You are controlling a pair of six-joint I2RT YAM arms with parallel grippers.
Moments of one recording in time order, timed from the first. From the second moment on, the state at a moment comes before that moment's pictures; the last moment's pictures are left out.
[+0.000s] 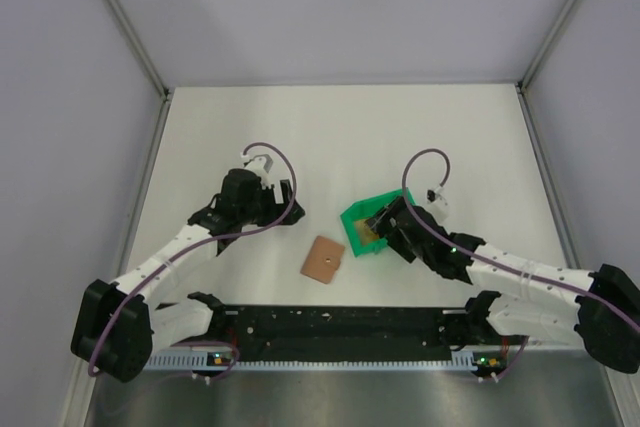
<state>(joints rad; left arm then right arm) -0.43 1.10 0.61 -0.18 0.18 -0.47 0.89 1.04 0.47 -0.17 0.36 1.36</state>
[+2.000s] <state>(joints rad) -0.60 1.26 0.40 0.00 0.44 -0.64 0.94 1.51 0.67 0.06 -0.25 0.60</state>
